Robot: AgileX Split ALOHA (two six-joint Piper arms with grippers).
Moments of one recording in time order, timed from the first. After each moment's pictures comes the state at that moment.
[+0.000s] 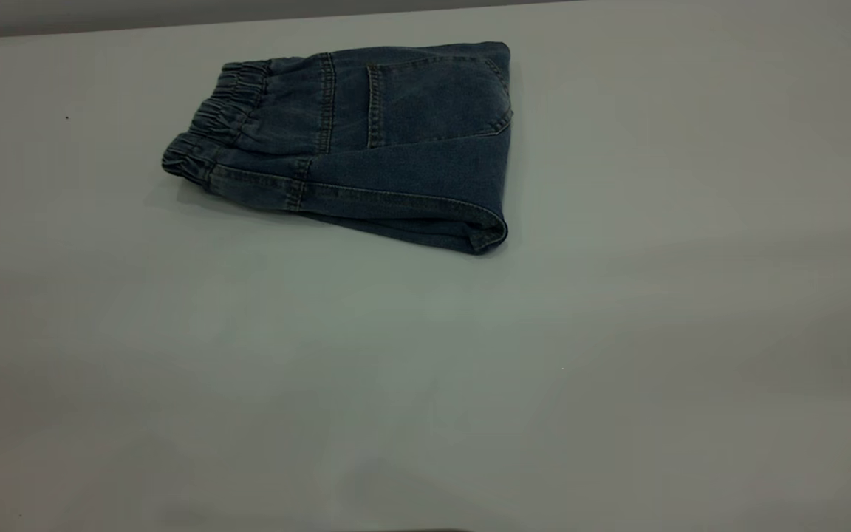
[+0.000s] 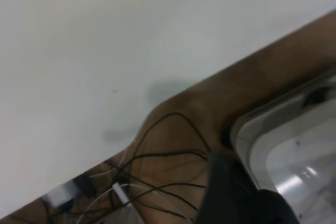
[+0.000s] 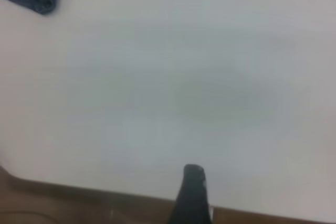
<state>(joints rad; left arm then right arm) -0.47 0.62 -0.51 0.03 1.07 0.04 0.12 0.22 -0.47 0.08 1.13 -0.02</state>
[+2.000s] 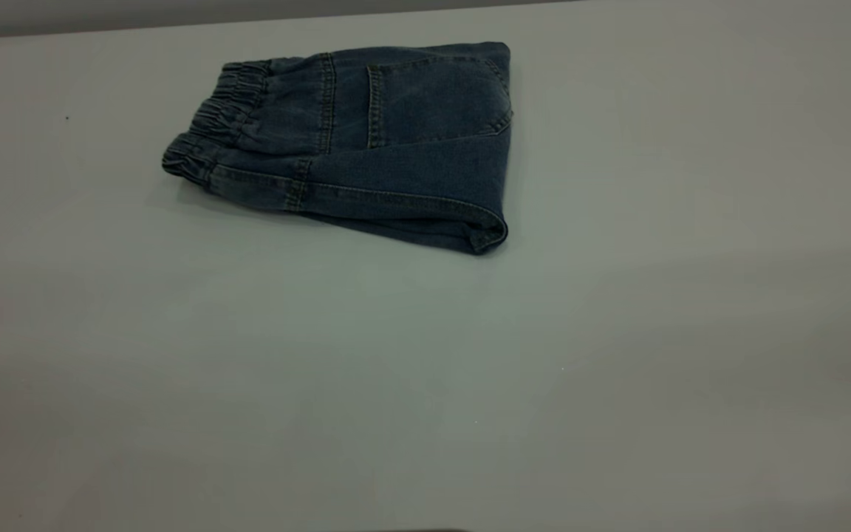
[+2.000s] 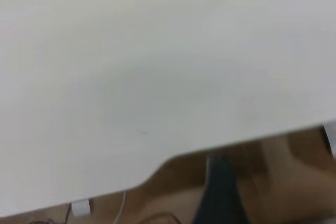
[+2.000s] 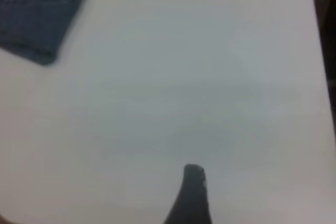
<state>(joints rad) -0.13 0.14 -0.49 -0.03 1.11 0.03 -0.03 0.06 -0.47 0.15 1.13 -0.12</state>
